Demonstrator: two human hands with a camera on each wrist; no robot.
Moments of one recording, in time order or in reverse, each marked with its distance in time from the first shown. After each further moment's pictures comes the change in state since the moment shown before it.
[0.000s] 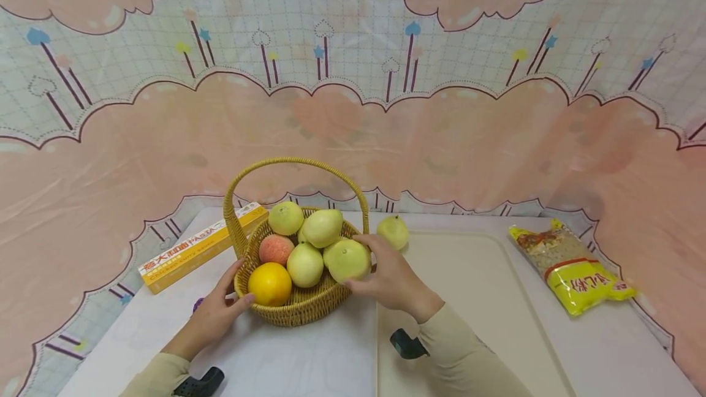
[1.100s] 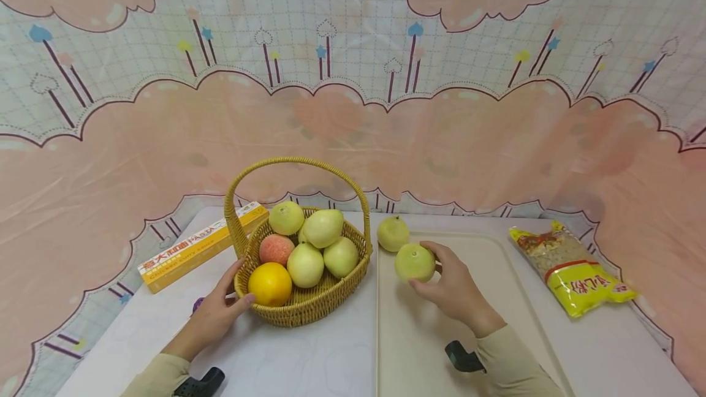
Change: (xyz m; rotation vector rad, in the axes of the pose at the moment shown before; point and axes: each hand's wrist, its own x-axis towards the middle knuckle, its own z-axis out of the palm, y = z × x) left_hand 0.000 -0.002 0.001 -0.002 0.015 0.016; right_hand -0.056 0.052 -0.053 -0.109 0.162 0.160
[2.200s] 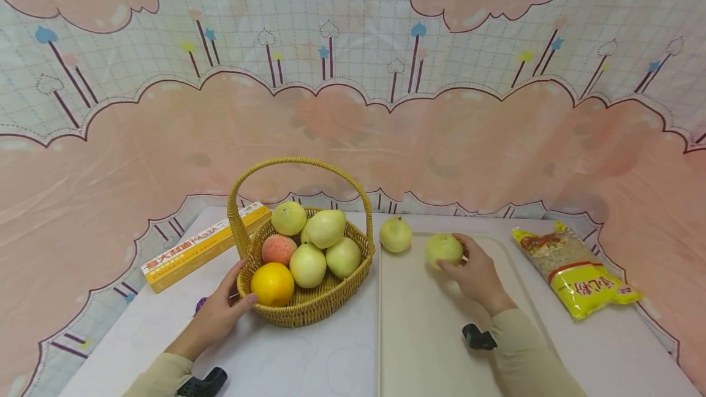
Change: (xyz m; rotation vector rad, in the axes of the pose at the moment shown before) left_hand -0.002 0.001 -0.001 -0.024 -0.012 0.008; right_hand 0.012 0.066 -0.018 -0.017 0.012 0.278
